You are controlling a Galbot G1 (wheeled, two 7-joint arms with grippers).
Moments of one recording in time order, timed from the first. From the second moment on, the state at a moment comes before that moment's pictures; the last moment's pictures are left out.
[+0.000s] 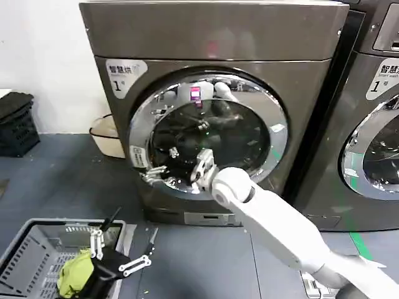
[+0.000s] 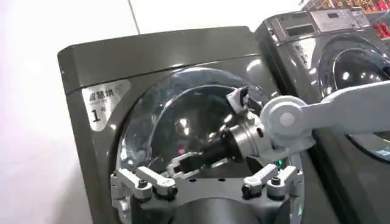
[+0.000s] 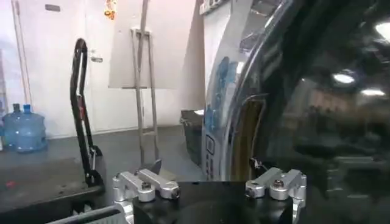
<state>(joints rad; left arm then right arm) 1.85 -1.46 -0.75 -2.35 -0.04 -0.43 0.38 -0.22 1.30 -0.42 1.51 0.80 -0.28 -0.26</state>
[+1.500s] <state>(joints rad) 1.84 -1.45 -0.78 -2.34 -0.06 -0.42 0.39 -0.26 1.15 -0.44 1.62 0.88 -0.28 -0.55</state>
